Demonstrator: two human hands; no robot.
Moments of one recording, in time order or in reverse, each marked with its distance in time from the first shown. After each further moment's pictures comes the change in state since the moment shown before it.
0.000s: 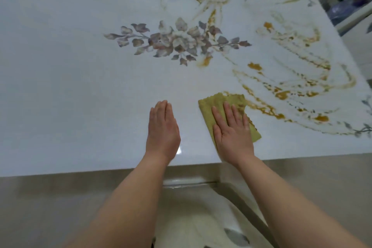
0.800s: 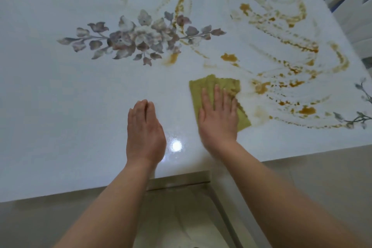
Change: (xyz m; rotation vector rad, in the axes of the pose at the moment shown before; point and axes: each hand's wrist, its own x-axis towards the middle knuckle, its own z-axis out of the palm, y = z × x) left_hand 0.022 0.043 0.030 0.107 0.020 -0.011; right_hand 0.047 0.034 -0.011 0.011 0.008 0.161
